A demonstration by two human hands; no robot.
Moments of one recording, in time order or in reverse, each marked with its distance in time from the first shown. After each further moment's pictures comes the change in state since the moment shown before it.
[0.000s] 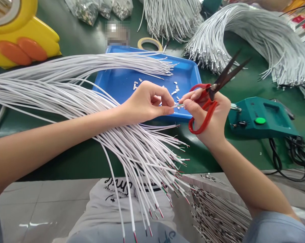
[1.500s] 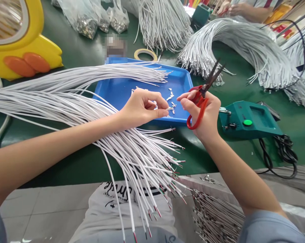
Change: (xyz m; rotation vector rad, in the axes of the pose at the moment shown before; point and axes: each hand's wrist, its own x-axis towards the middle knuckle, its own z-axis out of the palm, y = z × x) left_hand -0.001 0.001 0.000 -0.078 0.079 -0.007; right_hand 0.012 0.013 -0.013 -0.073 0.071 0.053
